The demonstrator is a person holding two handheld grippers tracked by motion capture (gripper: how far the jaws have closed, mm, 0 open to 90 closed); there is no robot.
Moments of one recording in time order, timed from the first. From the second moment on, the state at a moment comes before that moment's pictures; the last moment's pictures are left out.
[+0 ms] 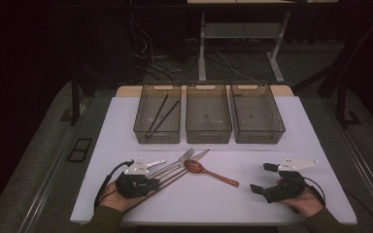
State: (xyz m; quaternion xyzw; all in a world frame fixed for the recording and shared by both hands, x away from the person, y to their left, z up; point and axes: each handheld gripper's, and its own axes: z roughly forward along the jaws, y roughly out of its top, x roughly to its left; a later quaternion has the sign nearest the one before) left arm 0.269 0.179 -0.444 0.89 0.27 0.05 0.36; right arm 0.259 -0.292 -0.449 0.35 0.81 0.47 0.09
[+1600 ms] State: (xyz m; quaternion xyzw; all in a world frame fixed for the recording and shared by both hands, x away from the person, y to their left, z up) left arm 0.271 0.188 -0.427 0.88 0.31 0.05 0.35; right arm 0.258 -0.292 -0.448 0.35 0.81 0.47 0.09
